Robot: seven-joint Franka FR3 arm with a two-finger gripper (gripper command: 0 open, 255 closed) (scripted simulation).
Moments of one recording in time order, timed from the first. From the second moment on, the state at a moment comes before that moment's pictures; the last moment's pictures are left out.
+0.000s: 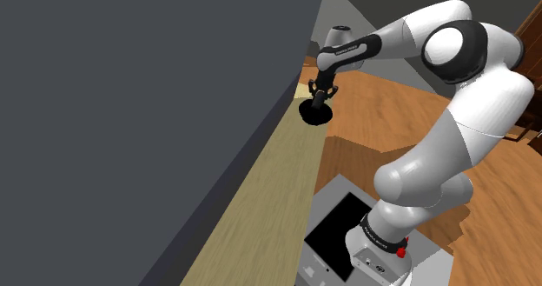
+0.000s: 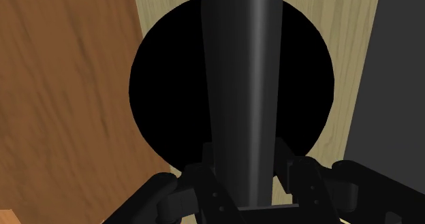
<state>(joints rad) -0.66 0.06 0.19 -2.09 -0.23 2.29 0.77</state>
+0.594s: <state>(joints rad) -0.66 0.06 0.19 -2.09 -0.23 2.30 0.78</state>
